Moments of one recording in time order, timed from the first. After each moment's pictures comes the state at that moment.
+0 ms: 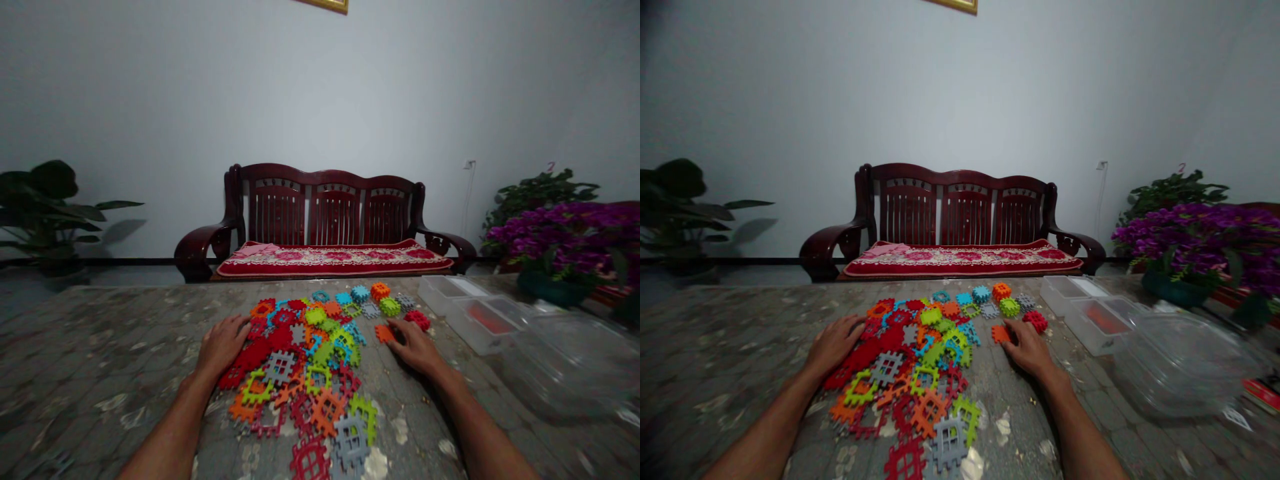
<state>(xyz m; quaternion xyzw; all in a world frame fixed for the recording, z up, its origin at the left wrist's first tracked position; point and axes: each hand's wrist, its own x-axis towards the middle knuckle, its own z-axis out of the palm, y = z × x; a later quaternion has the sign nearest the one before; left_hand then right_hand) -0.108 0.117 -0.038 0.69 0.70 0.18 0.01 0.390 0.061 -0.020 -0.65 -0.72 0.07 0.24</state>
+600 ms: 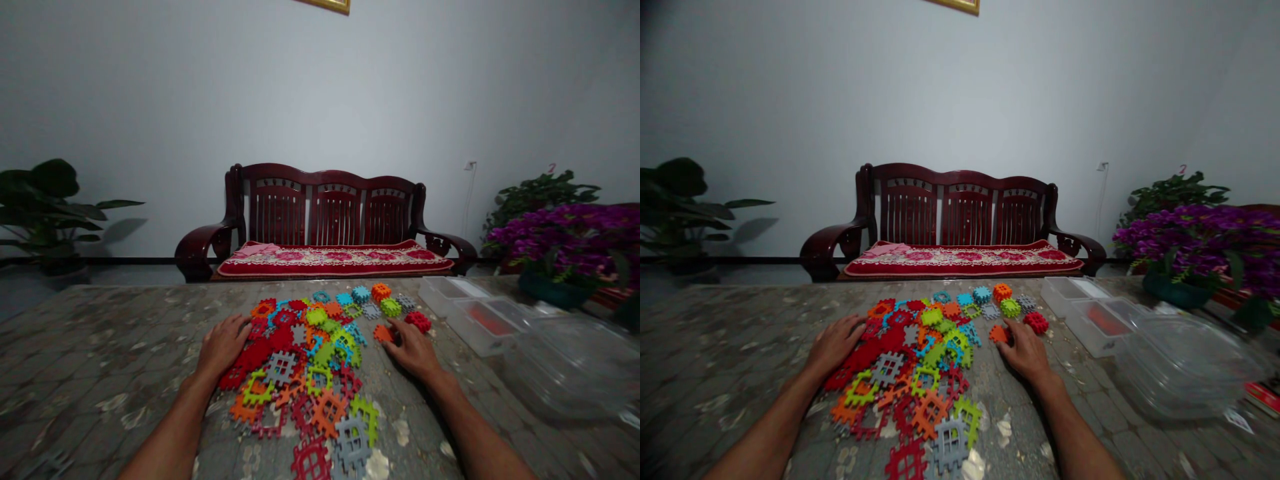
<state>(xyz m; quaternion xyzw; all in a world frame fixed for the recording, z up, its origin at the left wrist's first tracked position) -0.106 0.115 -0.036 0.68 0.71 0.18 0.02 0.373 0.056 -0.024 -0.67 -0.70 0.00 0.26</state>
